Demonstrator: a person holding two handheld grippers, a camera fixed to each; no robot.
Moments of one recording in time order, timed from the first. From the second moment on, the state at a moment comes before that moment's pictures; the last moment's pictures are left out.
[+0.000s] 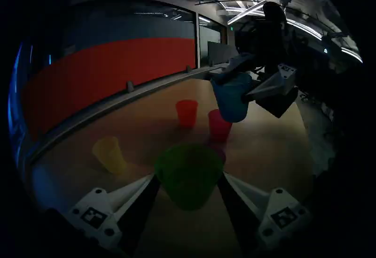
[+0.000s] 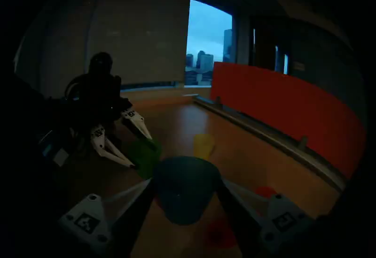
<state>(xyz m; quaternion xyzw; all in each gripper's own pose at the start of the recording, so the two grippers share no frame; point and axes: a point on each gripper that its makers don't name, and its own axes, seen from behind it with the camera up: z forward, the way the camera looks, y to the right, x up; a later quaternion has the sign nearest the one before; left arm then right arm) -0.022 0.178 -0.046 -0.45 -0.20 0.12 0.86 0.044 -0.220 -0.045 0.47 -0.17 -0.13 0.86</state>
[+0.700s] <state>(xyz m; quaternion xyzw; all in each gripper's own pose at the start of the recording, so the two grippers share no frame) -0.054 0.169 -0.046 -0.44 -0.23 0.15 0.86 0.009 -0.223 -0.051 0.48 -0.19 -0.14 0.85</state>
